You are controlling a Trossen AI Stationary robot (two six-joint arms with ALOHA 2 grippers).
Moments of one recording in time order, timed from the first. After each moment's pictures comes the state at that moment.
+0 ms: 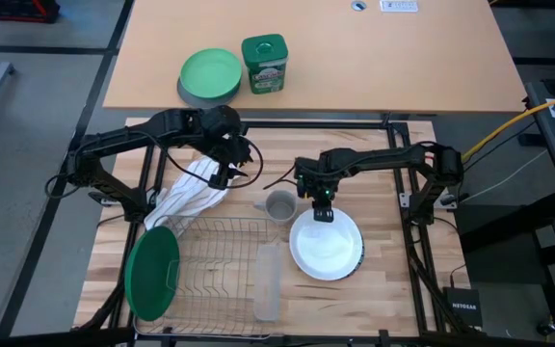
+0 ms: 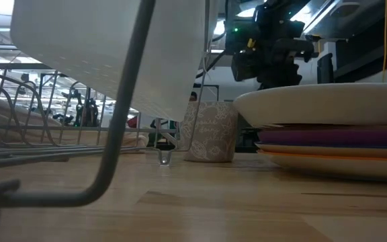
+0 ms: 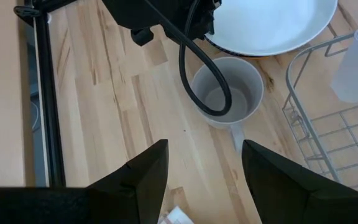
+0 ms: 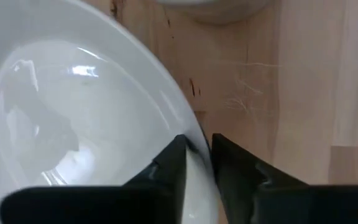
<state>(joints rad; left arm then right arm) 0.27 1.47 1.56 -1.01 0.16 0.58 -0.16 1.74 1.23 -0.91 -0.36 -0.09</state>
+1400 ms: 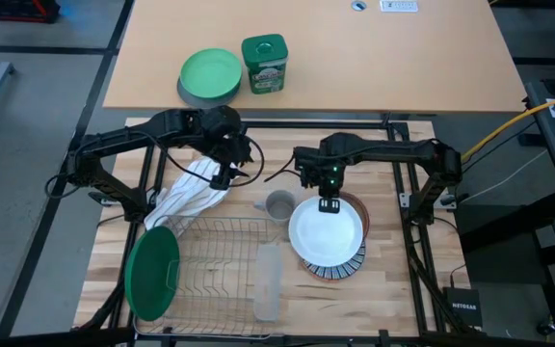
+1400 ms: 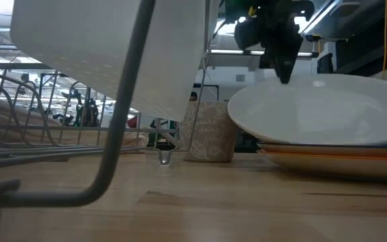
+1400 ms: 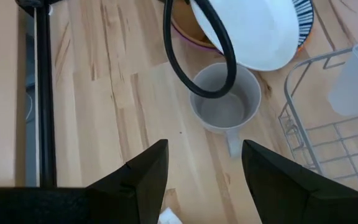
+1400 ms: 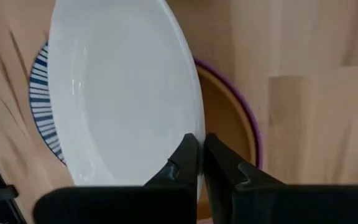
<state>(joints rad) 0.26 1.47 1.56 -1.01 0.16 0.50 -0.16 1.74 1.55 -1.36 -0.20 -0.05</state>
